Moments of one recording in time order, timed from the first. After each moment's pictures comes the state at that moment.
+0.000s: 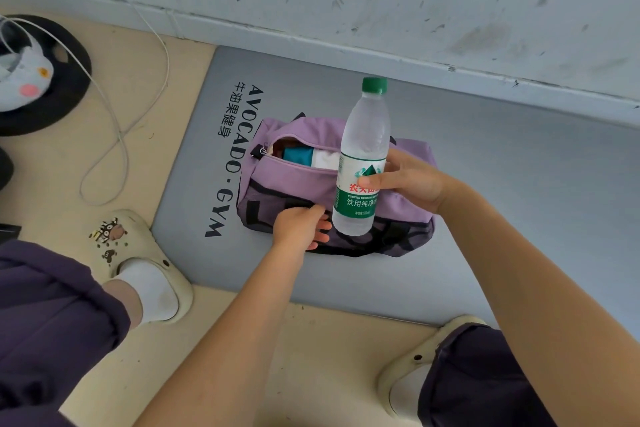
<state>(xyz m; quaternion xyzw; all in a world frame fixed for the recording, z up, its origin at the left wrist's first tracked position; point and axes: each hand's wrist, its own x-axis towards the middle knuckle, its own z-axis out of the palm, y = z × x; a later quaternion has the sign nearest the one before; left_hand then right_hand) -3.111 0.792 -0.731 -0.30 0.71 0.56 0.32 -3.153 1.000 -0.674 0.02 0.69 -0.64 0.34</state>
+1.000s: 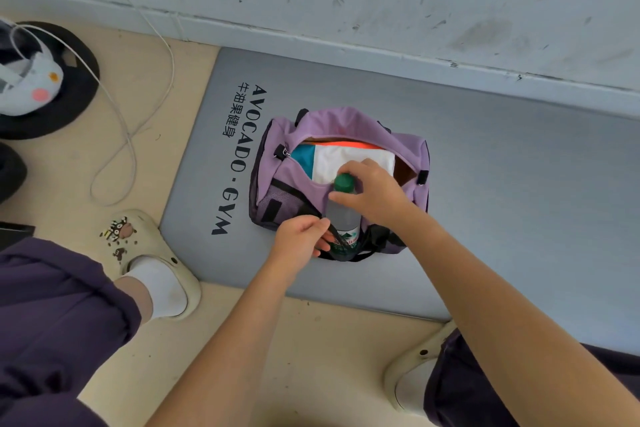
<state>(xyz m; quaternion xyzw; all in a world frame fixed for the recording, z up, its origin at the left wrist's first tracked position) -3.081 0.771 -0.734 -0.17 0.72 0.61 0.30 -3.129 0.943 -0.695 -0.01 0.93 -0.32 0.16</state>
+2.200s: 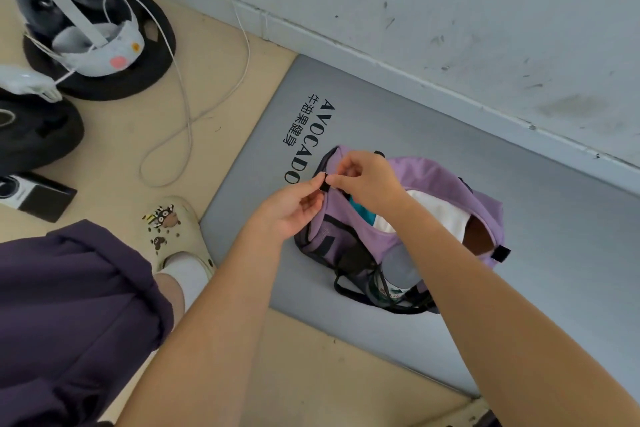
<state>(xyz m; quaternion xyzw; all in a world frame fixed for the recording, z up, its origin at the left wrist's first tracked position) -3.195 0.665 -0.748 -0.32 0.36 0.83 0.28 -3.222 0.820 -0.693 0.00 0.89 -0.41 0.20</state>
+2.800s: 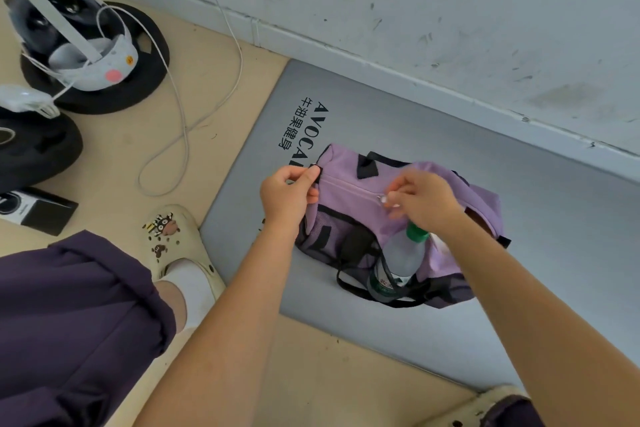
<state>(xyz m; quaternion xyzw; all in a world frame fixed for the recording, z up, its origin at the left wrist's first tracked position) -3.193 0.684 -0.741 -0.30 0.65 0.70 0.02 -3.195 0.903 -0.684 0.11 0.90 -0.35 0.22</state>
